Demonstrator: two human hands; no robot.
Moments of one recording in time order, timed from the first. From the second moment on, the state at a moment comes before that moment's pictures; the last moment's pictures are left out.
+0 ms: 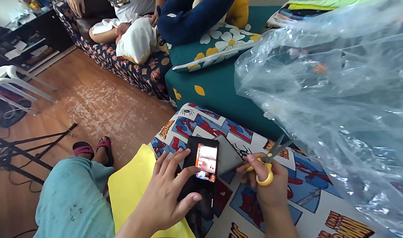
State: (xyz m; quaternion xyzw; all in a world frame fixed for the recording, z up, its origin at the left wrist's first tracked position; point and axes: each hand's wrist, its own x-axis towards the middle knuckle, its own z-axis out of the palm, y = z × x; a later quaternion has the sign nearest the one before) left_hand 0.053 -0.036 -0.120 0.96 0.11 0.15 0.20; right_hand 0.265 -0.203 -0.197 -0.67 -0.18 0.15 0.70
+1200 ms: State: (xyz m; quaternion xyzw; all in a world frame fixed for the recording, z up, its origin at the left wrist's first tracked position) left_hand 0.052 -0.034 -0.123 0.97 0.12 0.12 0.20; right_hand 0.265 -0.203 -0.198 -0.66 -0.19 0.15 0.71
